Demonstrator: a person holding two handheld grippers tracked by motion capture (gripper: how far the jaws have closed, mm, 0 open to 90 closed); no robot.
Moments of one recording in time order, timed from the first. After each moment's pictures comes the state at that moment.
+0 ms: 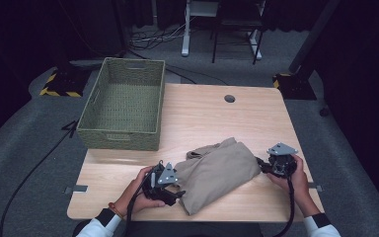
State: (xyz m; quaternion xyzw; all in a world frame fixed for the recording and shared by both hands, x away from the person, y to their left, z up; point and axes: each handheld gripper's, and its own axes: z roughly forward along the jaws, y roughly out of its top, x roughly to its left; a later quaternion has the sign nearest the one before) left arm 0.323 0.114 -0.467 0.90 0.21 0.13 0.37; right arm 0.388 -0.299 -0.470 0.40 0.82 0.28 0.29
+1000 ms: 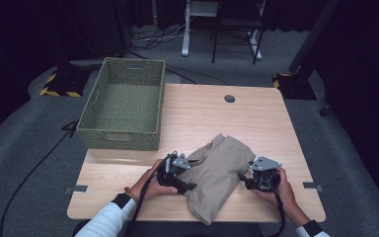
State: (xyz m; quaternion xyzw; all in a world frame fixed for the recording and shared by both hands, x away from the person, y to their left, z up) left arm 0.365 0.070 -0.491 0.92 0.19 0.01 0.35; right arm 0.360 -0.256 -0.492 0.34 0.86 0.30 0.25
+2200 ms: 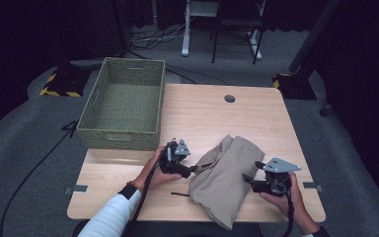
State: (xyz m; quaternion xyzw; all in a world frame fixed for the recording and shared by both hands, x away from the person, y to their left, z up) left arm 0.404 0.069 -0.484 0.89 0.24 0.09 0.37; right arm 0.331 -0.265 -0.458 0.35 0.82 0.39 0.21
